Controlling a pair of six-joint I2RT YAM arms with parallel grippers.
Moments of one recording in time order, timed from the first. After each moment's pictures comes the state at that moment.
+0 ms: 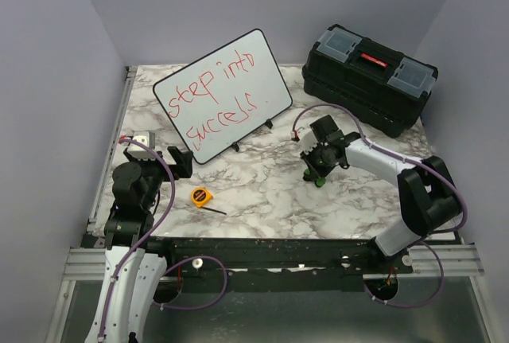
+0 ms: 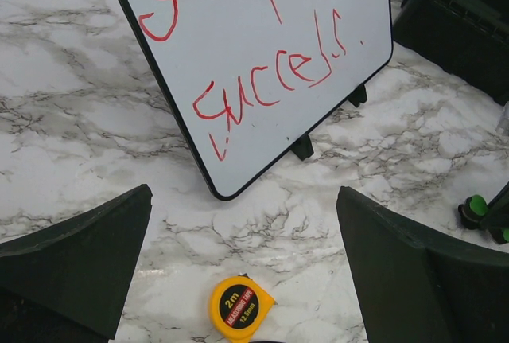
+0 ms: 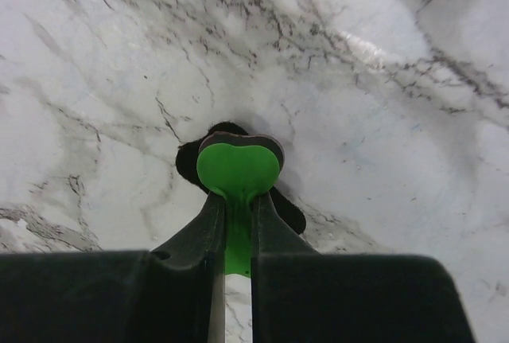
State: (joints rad) left arm -0.07 0.41 0.55 -0.32 0.14 -0.26; right arm 0.48 1.59 0.93 -0.53 -0.15 -0.28
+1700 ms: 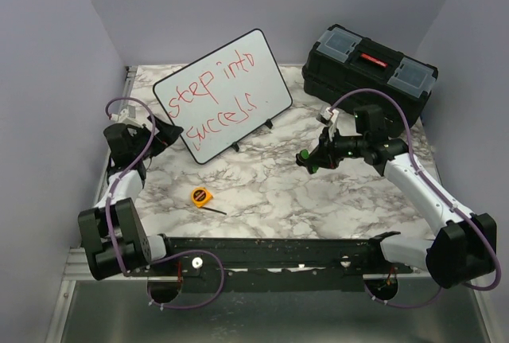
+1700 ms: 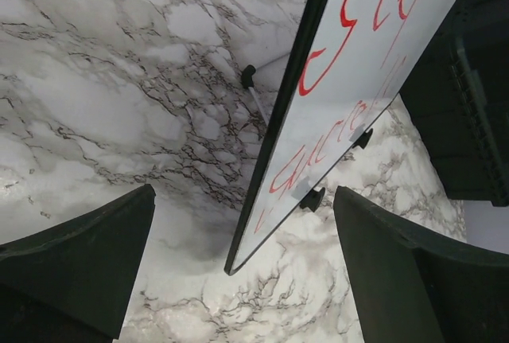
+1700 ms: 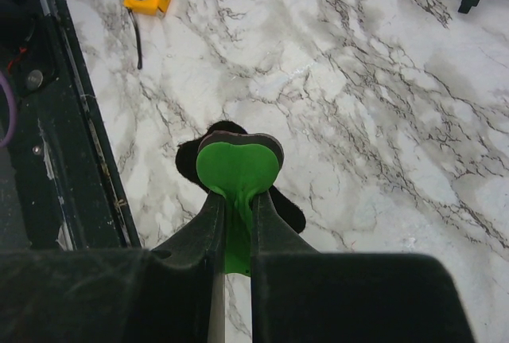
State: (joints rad) left arm 0.31 1.26 0.58 0.29 0.60 -0.58; right arm 0.29 1.21 0.89 -0.44 -0.84 -0.32
